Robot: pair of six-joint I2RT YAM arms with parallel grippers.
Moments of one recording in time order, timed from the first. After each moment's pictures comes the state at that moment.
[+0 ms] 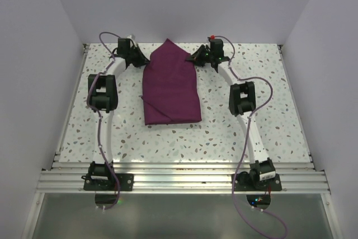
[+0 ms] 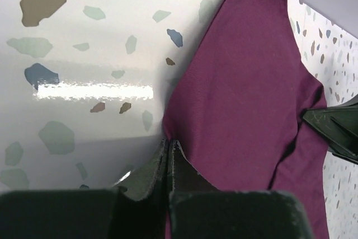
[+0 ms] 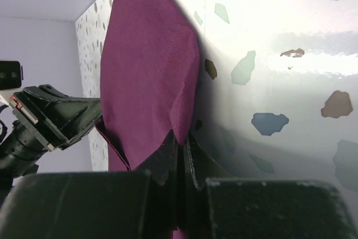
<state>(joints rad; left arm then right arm) -0.05 2.57 2.12 -0.23 0.39 -0.57 0.23 2.91 2.61 -0.19 -0.54 0.92</state>
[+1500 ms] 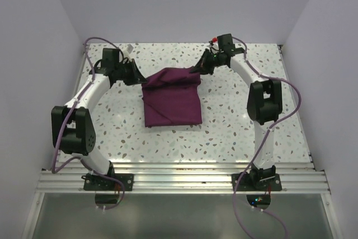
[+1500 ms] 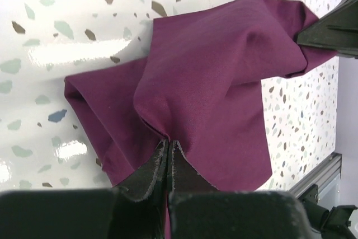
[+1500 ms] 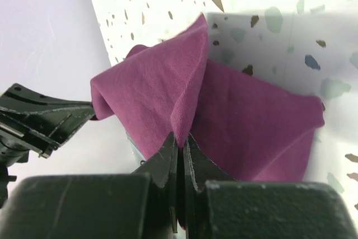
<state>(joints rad) -0.09 1.67 1.31 -0.42 0.50 -0.39 0.25 2.20 1.90 -0.59 -0.70 0.76</state>
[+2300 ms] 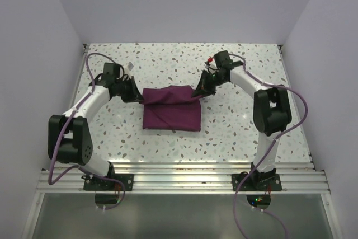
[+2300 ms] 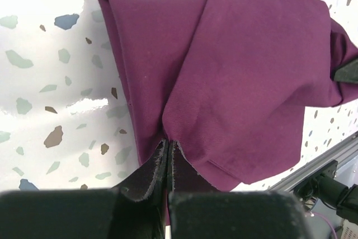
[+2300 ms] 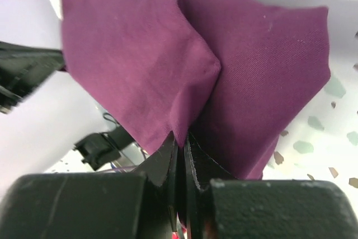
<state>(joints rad) -0.09 1.54 1.07 -0.50 0.46 -0.36 0.31 1.98 1.53 -0.68 -0.69 0.61</state>
